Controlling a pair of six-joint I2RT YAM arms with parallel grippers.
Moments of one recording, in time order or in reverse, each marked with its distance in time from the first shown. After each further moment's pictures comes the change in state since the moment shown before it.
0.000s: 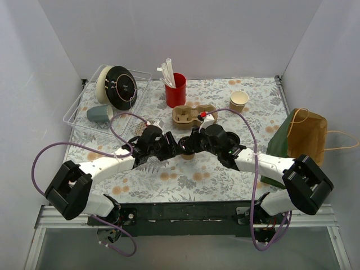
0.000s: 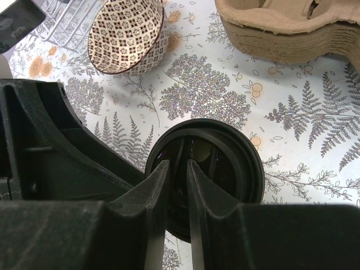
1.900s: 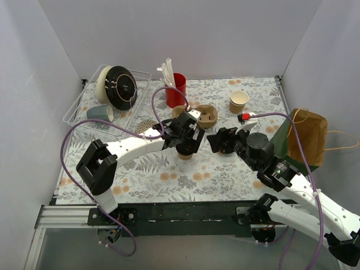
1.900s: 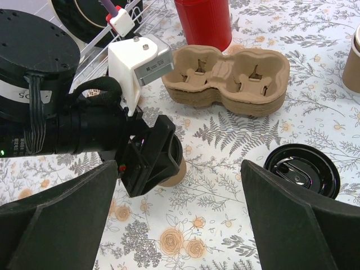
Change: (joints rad) left arm -0.189 0.346 0.557 -0.385 -0.304 0.630; right arm 0.002 -0.669 0.032 -0.482 0.282 -0.143
